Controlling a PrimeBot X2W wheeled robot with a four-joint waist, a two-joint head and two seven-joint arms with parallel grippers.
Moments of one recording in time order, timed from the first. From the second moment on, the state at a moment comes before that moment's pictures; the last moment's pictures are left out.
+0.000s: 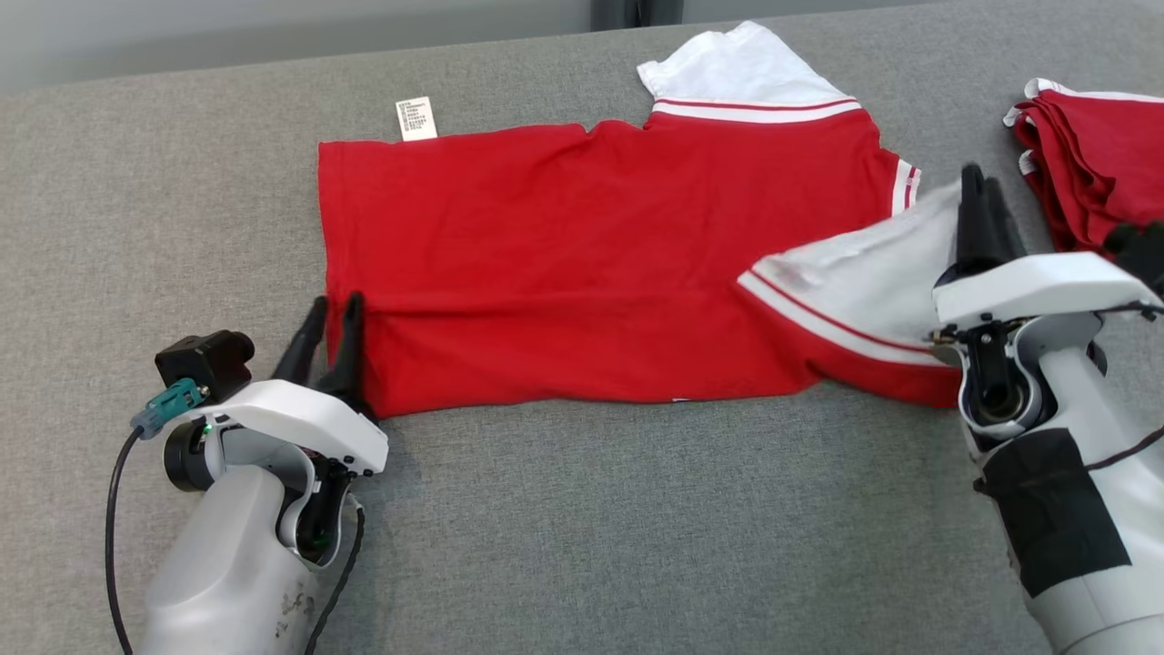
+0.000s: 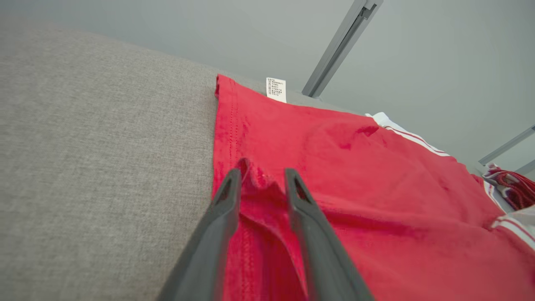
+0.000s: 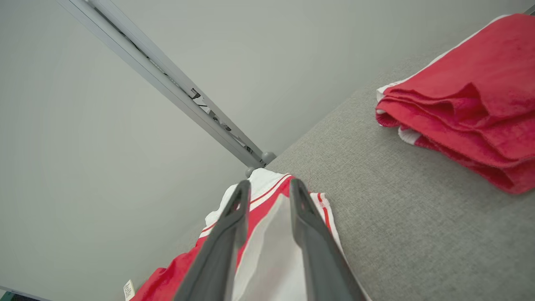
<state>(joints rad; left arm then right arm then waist) -0.56 0.12 -0.29 0.80 -0.68 -0.10 -0.26 -0.74 -0.10 0.15 0.82 0.93 0.13 -0.26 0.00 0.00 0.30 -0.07</state>
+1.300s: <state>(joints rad) -0.32 0.16 -0.35 0.62 -0.60 0.11 -0.15 -0.36 -0.06 0.01 0.51 0.46 0.13 -0.26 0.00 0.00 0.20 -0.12</state>
